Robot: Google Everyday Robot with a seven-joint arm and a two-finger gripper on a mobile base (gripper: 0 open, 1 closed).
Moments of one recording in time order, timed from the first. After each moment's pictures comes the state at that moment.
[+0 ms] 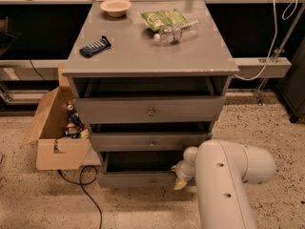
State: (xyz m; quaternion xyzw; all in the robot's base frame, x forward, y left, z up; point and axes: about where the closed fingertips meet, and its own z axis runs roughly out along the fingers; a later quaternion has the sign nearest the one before) arm 0.604 -0.131 0.159 -0.75 0.64 0.11 0.13
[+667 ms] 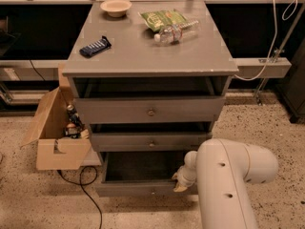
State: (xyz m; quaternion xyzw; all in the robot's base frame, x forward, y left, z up) arm 0.576 -0.139 0.156 -0.74 0.66 0.12 0.11
